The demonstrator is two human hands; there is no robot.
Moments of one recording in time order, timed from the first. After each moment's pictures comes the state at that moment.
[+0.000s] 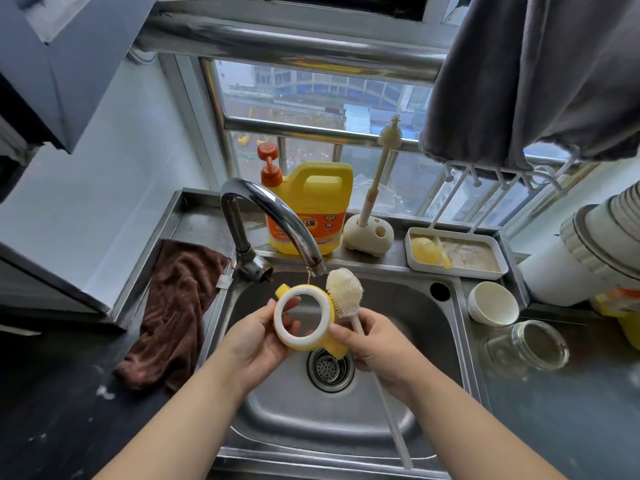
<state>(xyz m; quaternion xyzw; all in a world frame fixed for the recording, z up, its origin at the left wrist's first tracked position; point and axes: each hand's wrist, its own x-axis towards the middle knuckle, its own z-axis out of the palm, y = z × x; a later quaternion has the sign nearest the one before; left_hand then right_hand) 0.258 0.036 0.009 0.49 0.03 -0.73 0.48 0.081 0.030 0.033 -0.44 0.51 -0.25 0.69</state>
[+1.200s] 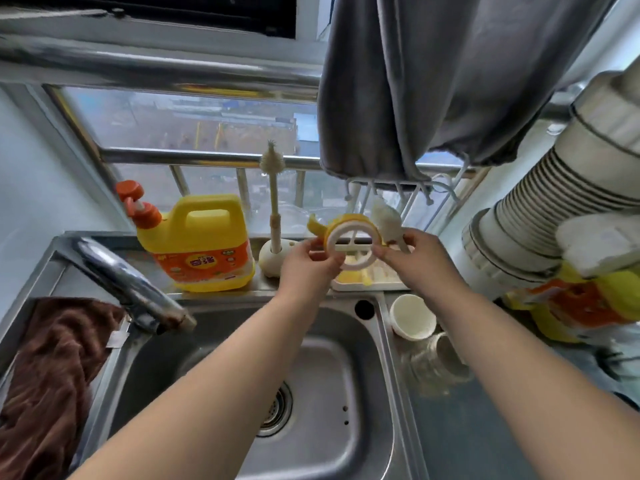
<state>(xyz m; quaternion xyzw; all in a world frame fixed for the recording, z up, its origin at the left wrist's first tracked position) 0.080 -0.093 0.053 0.57 -0.35 -0.60 0.44 -0.076 -0.094 0.085 -0.55 0.69 -0.33 0.33</state>
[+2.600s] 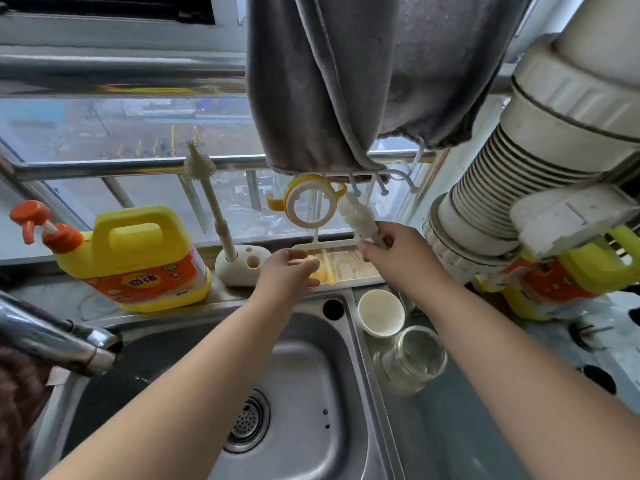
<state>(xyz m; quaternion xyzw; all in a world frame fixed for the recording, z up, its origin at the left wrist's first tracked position) 0.043 -0.123 0.022 0.61 -0.35 -0.61 0.36 -0.119 -0.100 0.081 -0.57 0.70 -0.29 0.33</state>
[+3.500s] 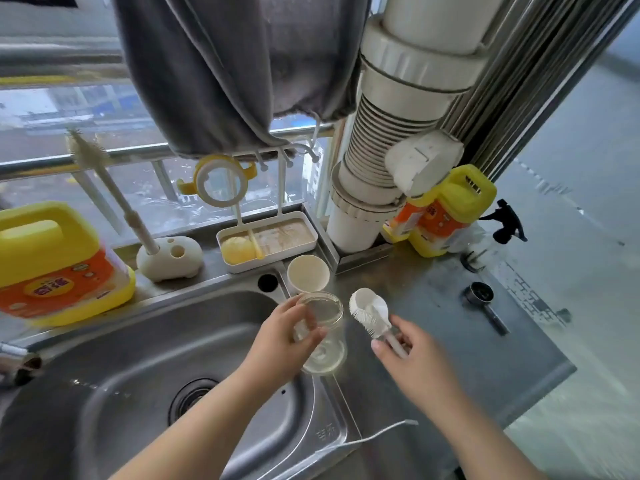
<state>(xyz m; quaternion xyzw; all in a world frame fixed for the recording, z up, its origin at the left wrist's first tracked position) 0.000 0.011 -0.019 0.43 -0.72 -0.49 0.25 -0.166 0.116 0.038 -0.39 0.82 -0.27 0.31</state>
